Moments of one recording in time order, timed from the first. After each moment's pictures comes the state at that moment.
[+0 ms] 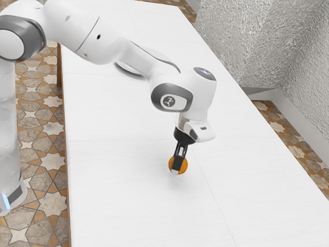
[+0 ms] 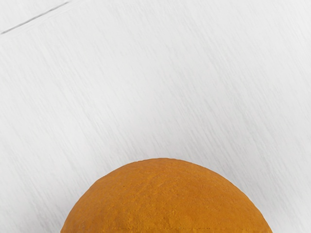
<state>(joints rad) 0.10 0.03 -0.36 -2.02 -0.11 2.05 0.28</state>
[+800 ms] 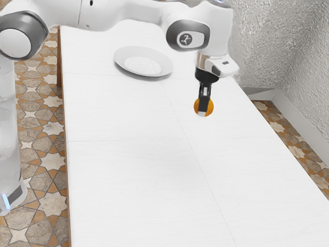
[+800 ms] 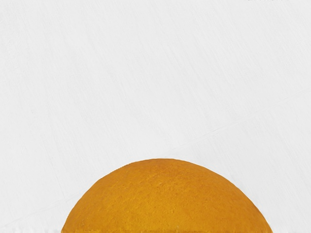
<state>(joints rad) 0.11 0.03 -0.24 -1.63 -0.01 1.82 0.28</state>
